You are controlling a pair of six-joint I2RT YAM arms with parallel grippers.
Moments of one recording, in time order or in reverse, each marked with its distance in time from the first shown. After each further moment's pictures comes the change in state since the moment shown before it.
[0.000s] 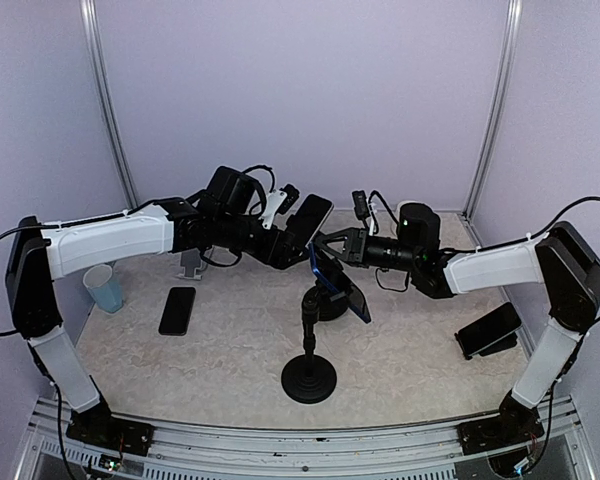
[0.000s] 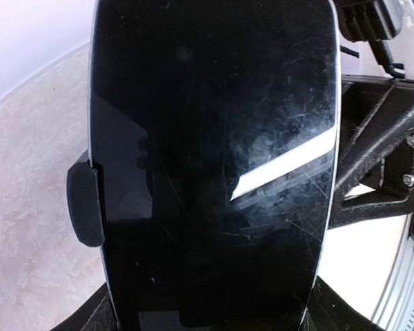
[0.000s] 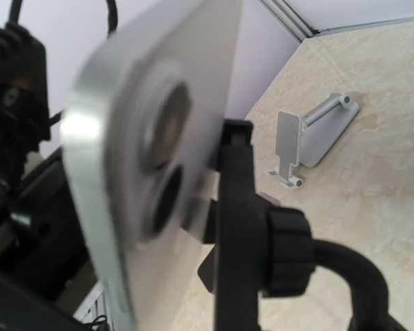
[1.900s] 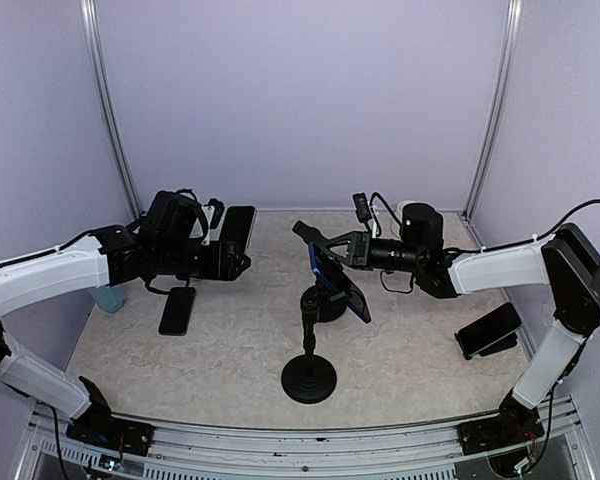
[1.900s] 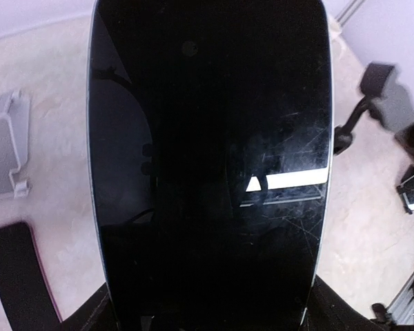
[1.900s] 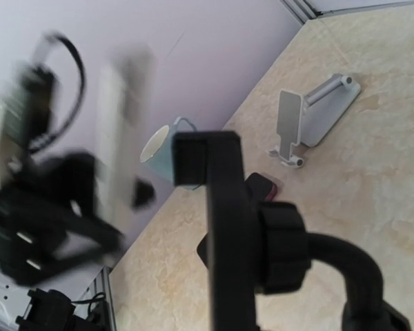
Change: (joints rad) left arm 0.039 -0.393 -0.364 -0.036 -0.239 -0.315; right arm -0.009 -0.030 -0.015 -0.054 -0.043 -0.037
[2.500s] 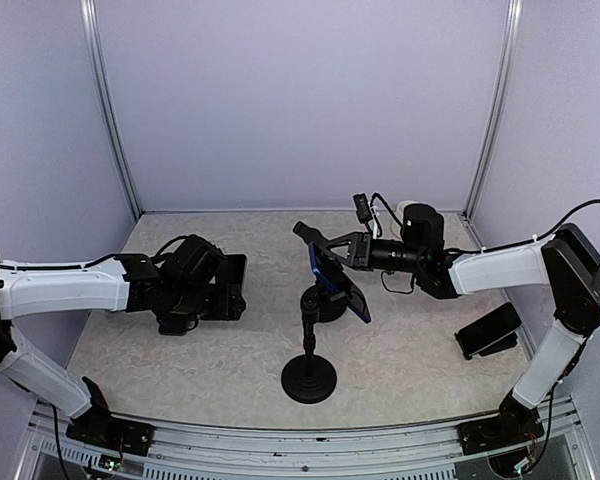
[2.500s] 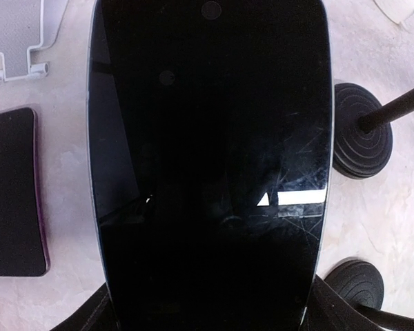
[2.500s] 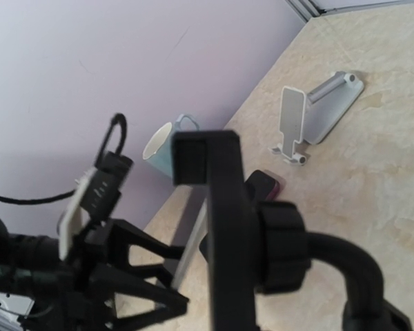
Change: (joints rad) left arm -0.111 0.043 -0.155 -0.086 -0.185 -0.263; right arm -0.003 -0.001 -0.006 0.006 -0.014 0.000
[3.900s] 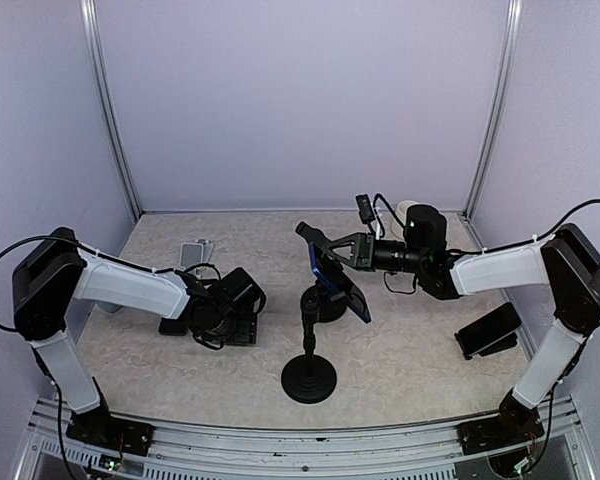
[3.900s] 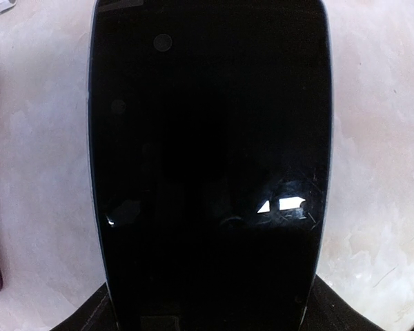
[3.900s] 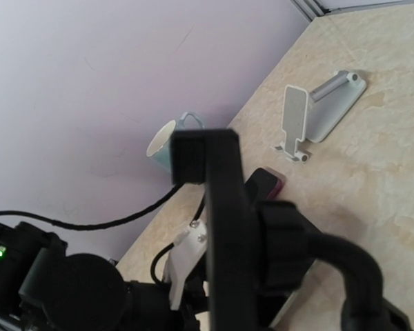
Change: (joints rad) left arm -0.051 0.366 0.035 0.066 -0.102 -0.087; right arm -0.017 0.000 -0.018 0.029 -0.031 0.001
